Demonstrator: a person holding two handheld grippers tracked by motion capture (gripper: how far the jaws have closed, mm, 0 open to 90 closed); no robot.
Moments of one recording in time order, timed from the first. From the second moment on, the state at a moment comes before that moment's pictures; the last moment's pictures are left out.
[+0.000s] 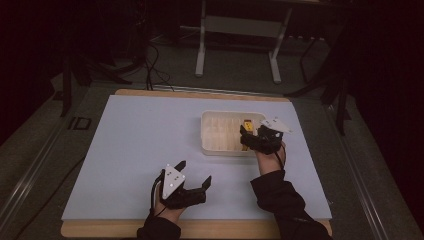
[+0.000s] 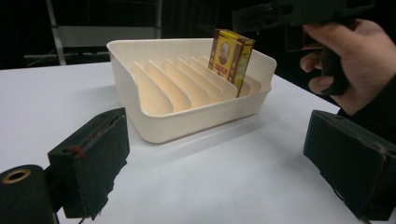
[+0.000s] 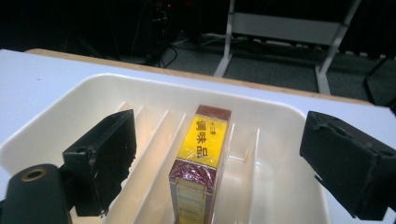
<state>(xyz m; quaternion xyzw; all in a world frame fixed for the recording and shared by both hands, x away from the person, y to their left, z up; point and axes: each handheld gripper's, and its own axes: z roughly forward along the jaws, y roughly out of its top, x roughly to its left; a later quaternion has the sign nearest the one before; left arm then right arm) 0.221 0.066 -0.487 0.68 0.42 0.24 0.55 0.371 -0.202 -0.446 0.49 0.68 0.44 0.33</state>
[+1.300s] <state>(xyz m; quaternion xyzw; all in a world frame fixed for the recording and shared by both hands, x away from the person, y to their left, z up) 0.219 0.065 -0.485 0.69 0.41 0.24 0.55 0.280 -0.249 -0.436 0.30 0.77 0.53 0.21</state>
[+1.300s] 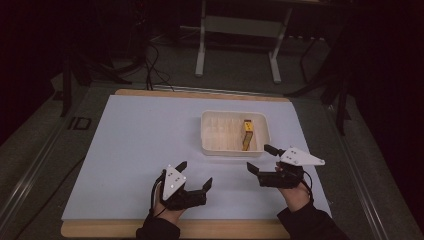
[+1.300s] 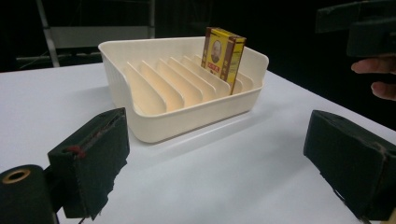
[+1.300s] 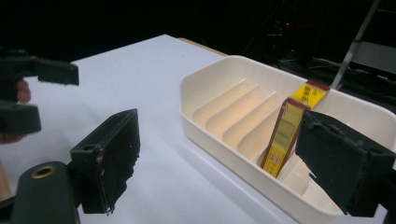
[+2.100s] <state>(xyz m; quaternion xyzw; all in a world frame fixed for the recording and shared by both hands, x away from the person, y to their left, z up) 0.216 0.062 -0.484 0.70 0.37 0.21 0.57 0.257 -0.273 -0.460 0.29 0.78 0.51 0.21</state>
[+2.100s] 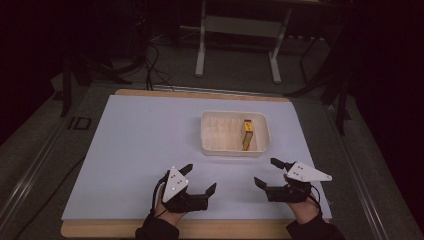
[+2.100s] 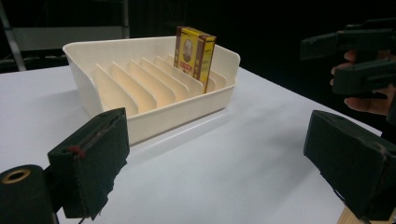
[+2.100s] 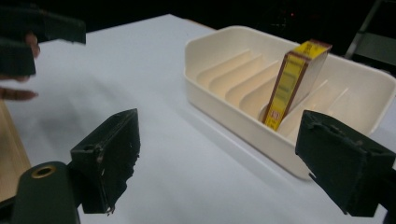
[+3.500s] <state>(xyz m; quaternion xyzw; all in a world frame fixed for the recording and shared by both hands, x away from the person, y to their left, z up) 0.216 0.056 -0.492 0.72 0.36 0.20 0.56 0.257 -0.297 -0.479 0.31 0.78 0.50 0.20</state>
